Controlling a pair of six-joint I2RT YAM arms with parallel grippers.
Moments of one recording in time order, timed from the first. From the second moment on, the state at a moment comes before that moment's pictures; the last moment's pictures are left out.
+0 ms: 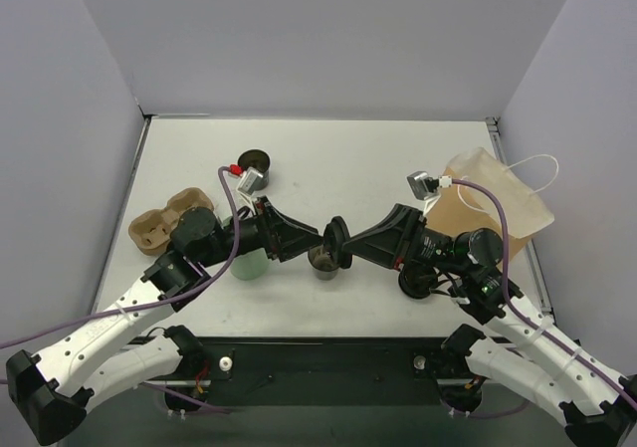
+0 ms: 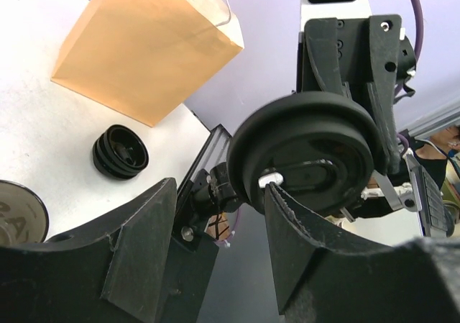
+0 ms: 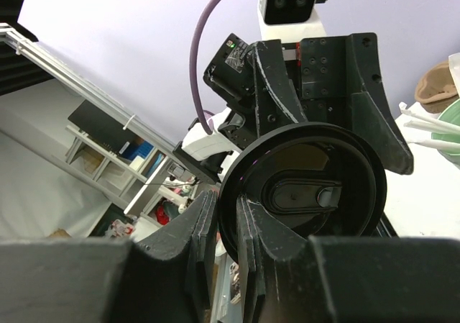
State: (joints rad) left arm -0.77 0.86 0.76 0.16 0.44 -0.88; right arm 0.72 0.70 0.64 0.43 -0.57 1.15
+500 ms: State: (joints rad) left arm -0.82 0.91 0.76 0.25 0.43 -0.90; right arm 0.72 0.71 0.63 0.47 -0.57 1.16
